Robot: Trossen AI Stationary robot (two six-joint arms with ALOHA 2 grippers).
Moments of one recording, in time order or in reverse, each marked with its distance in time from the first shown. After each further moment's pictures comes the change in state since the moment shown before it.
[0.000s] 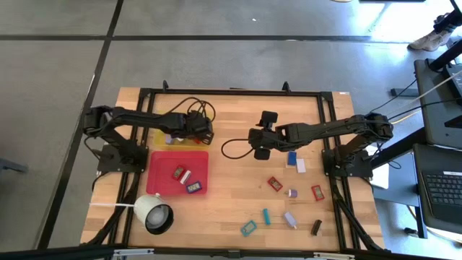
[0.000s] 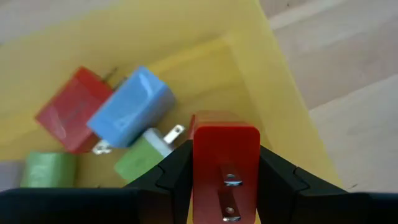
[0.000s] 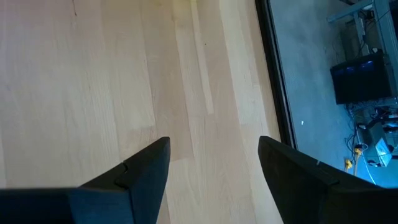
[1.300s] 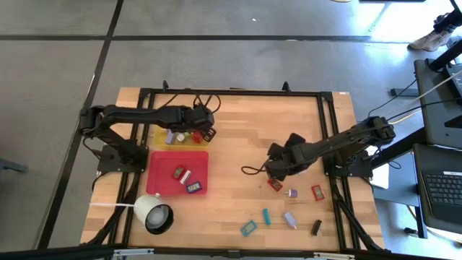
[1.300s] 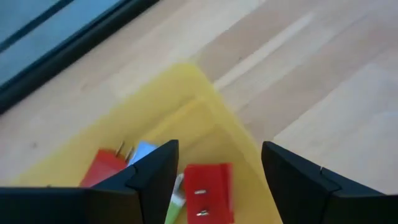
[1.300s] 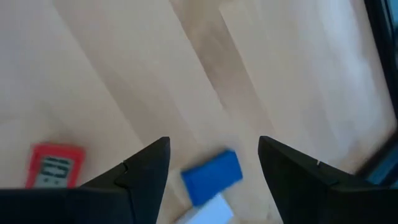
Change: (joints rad) left arm 0.012 -0.042 0.132 -0.041 -0.038 0.326; right arm 0.240 0.000 -0.054 -0.503 -0.145 0.854
